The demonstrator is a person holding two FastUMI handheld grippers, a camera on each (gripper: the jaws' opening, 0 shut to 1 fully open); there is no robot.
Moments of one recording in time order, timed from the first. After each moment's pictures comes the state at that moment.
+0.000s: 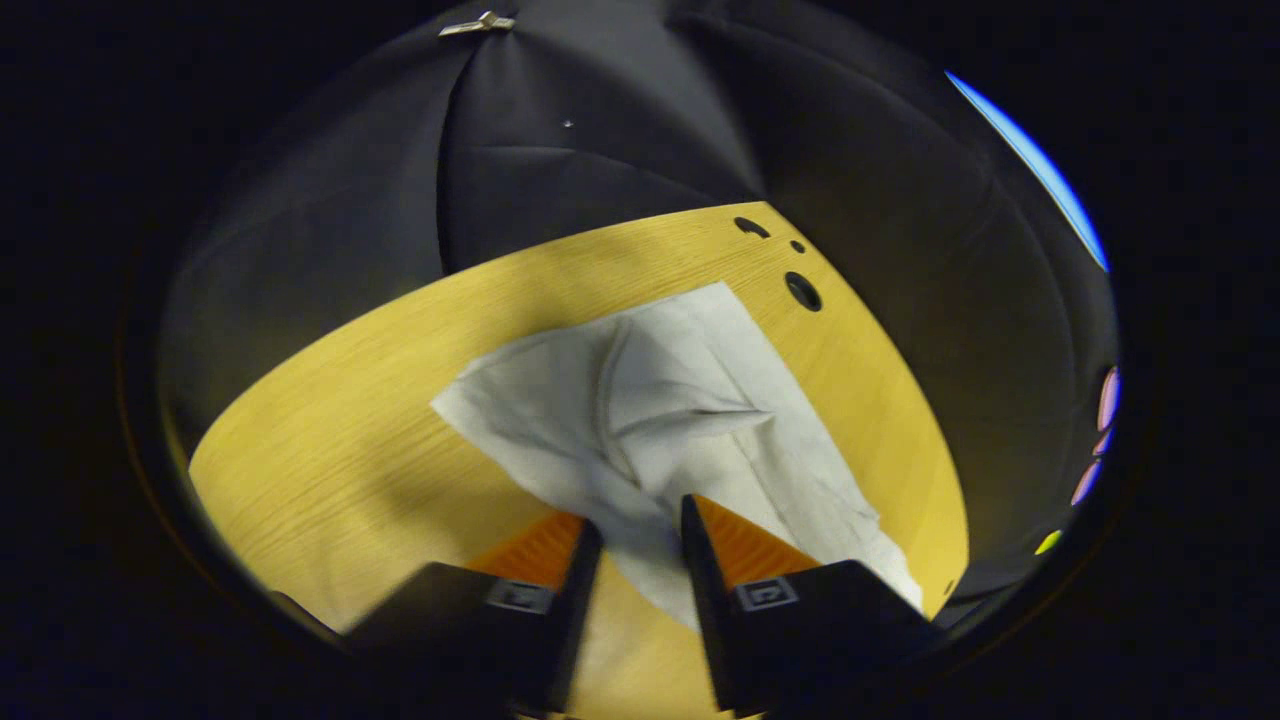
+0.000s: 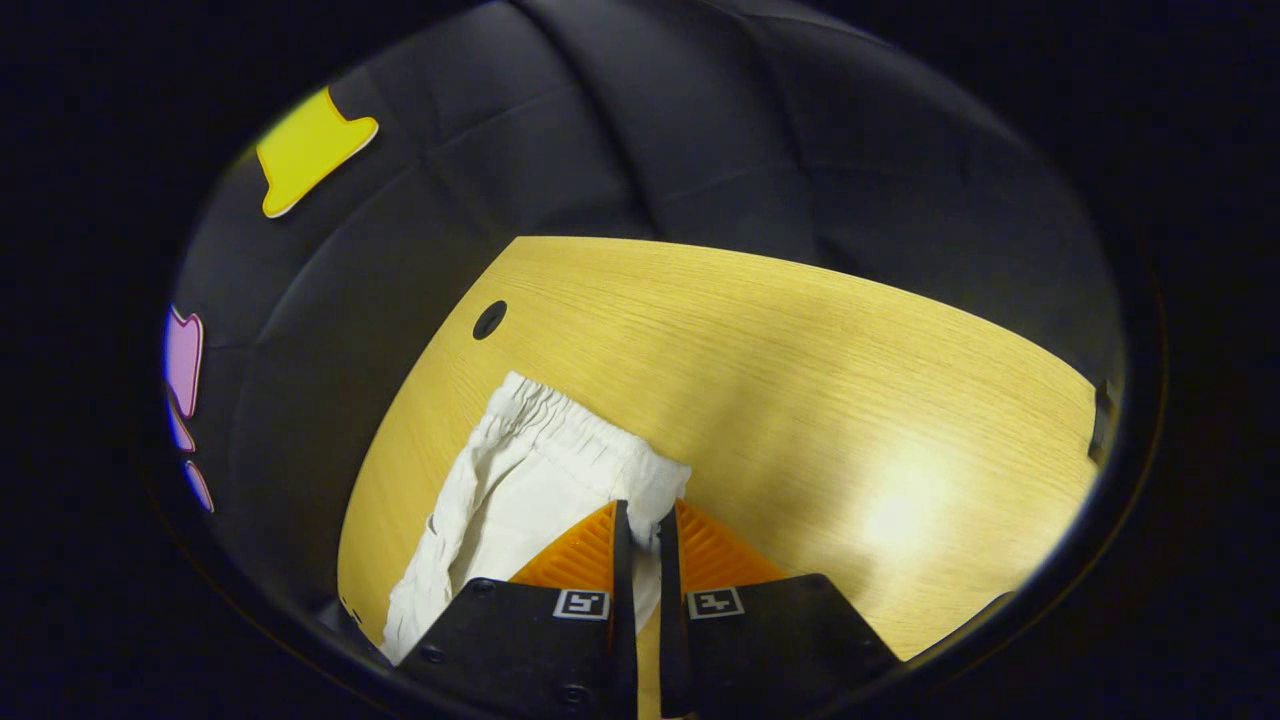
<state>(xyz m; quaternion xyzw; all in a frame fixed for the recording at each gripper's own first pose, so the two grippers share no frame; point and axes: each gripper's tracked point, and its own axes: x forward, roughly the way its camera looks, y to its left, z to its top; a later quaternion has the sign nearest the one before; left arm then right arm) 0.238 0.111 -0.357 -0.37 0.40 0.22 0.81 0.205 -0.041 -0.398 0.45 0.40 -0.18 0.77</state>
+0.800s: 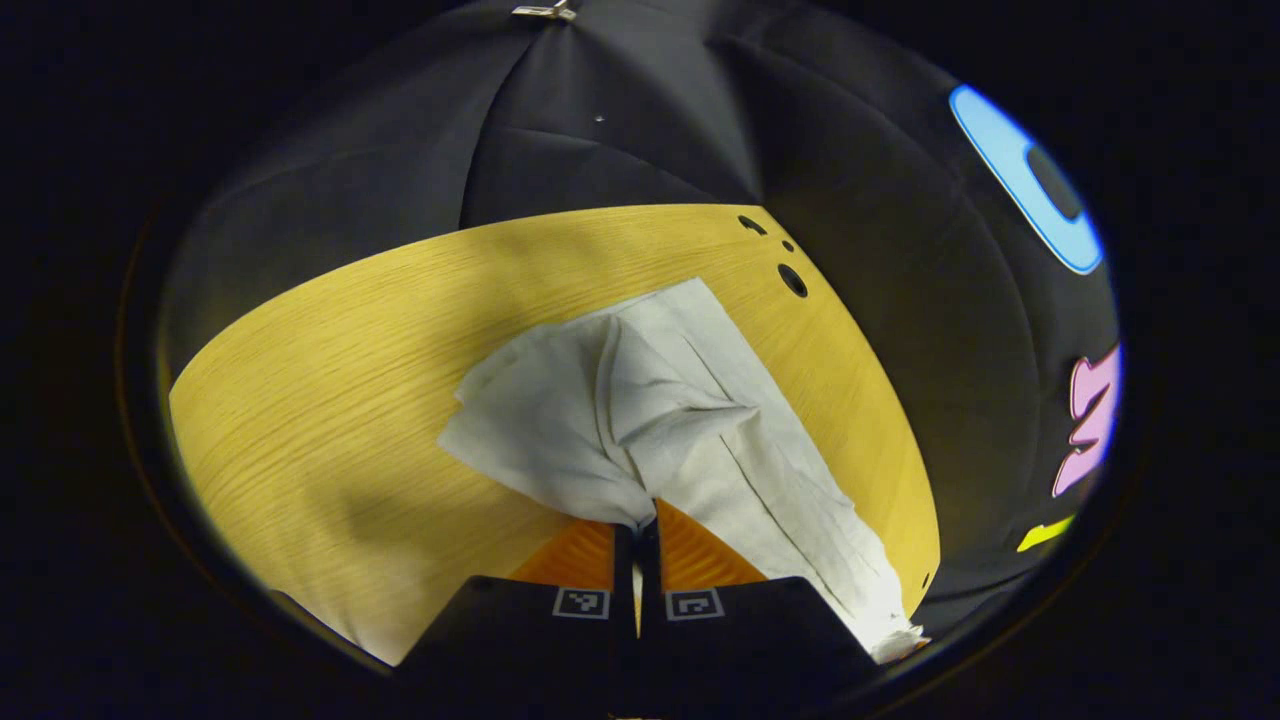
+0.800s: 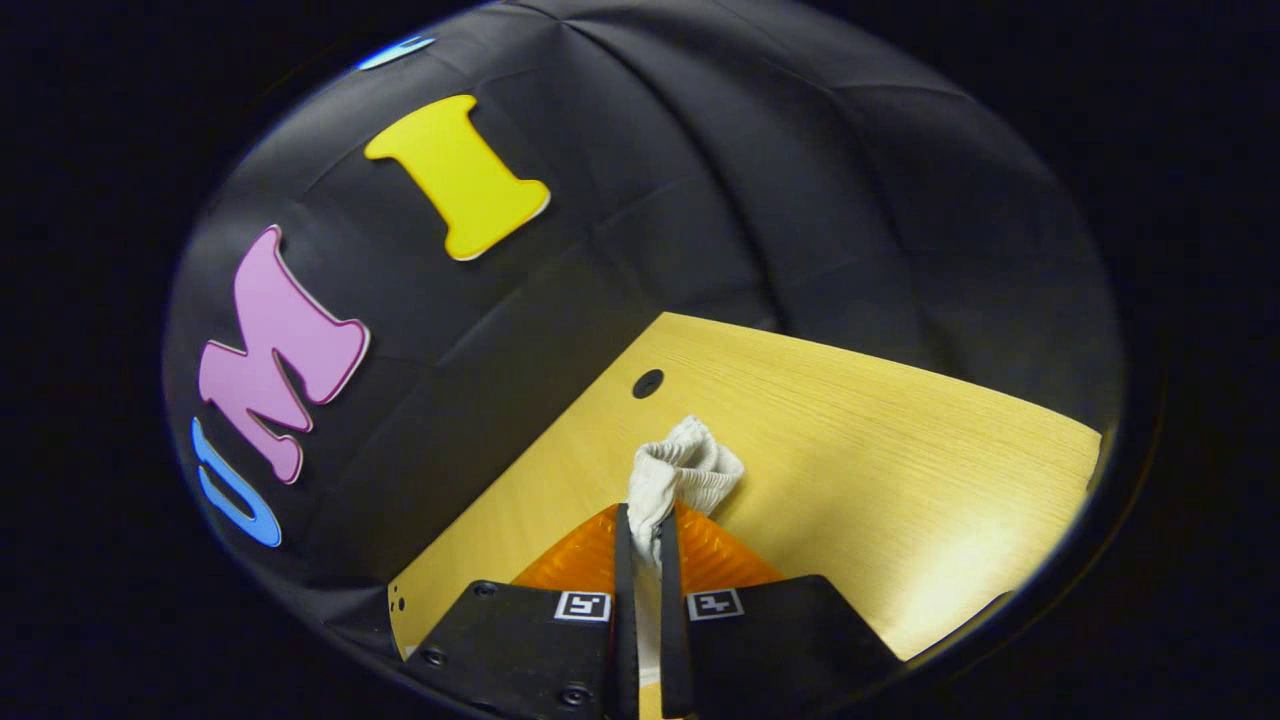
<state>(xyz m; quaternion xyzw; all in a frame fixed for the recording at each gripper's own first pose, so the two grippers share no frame) 0.251 0.091 -0.369 -0.42 0.38 0.18 0.81 0.195 -0.028 -0.246 0.44 0.23 -0.05 0.87</state>
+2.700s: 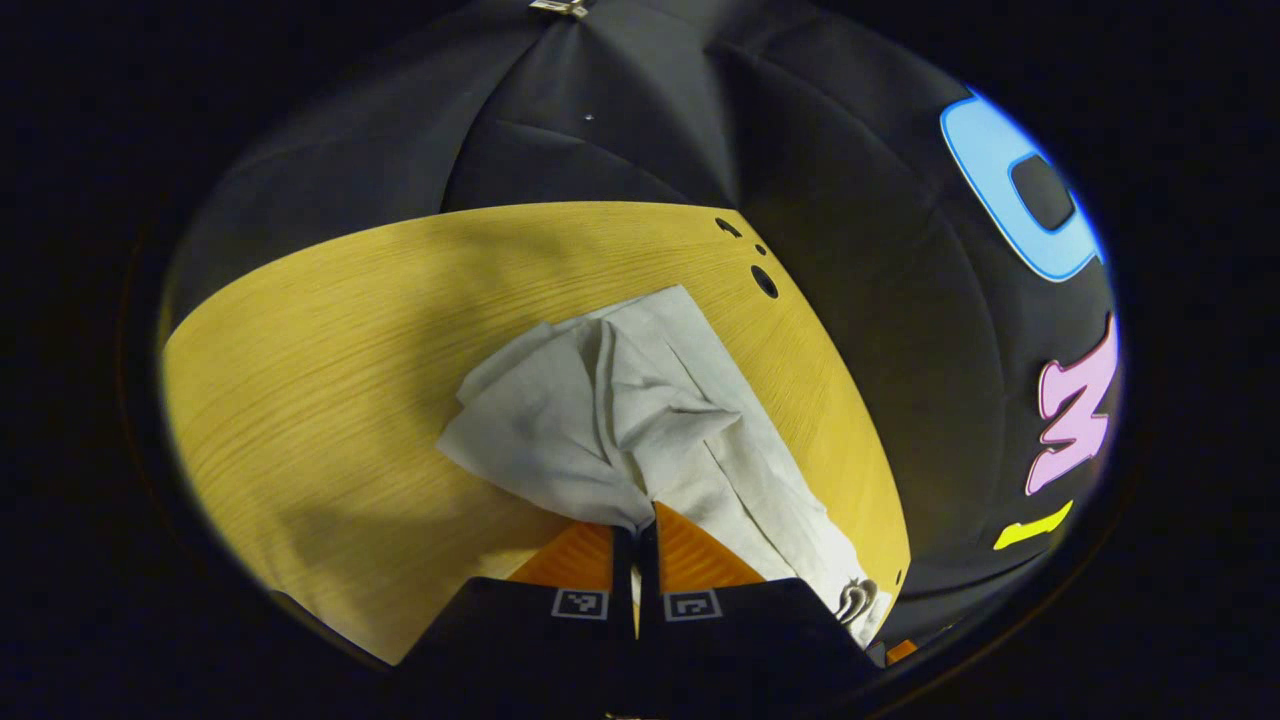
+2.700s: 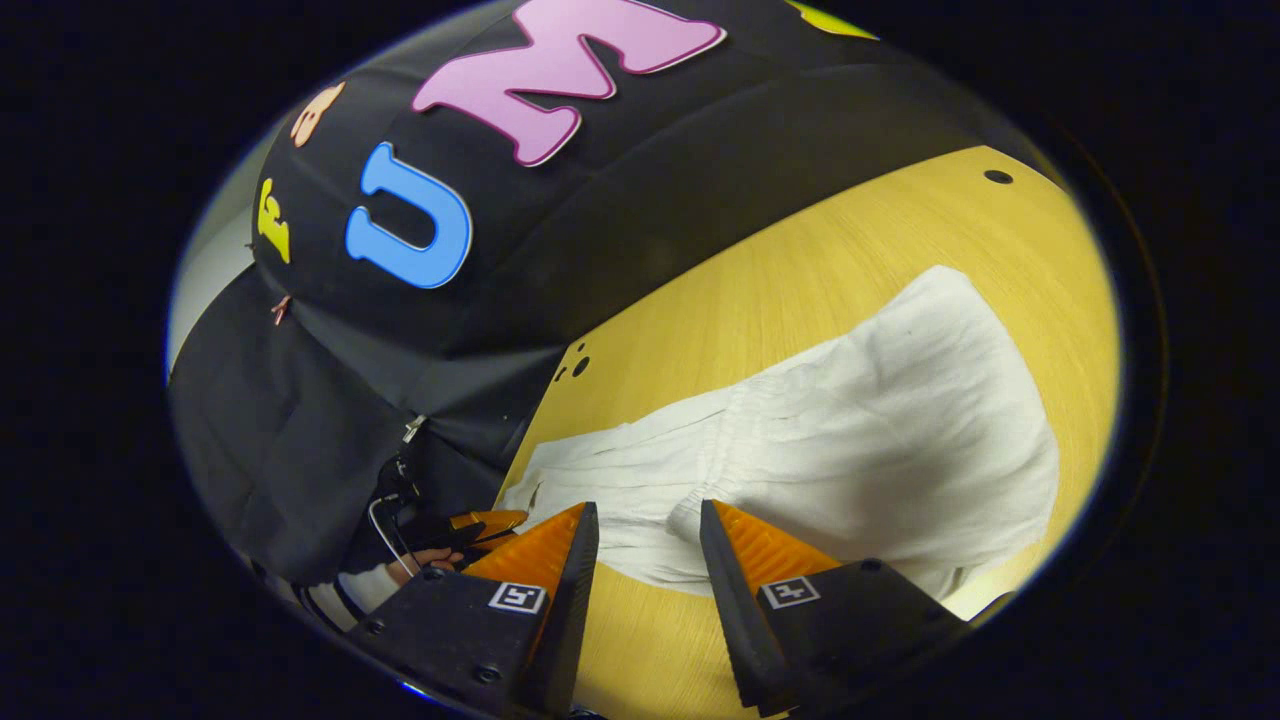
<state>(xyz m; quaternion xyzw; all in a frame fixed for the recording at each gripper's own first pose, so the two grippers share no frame) 0.253 0.107 -0.353 -0.47 0.33 0.15 0.80 0.097 0.295 -0.193 0.38 0.36 0.35 0.78</state>
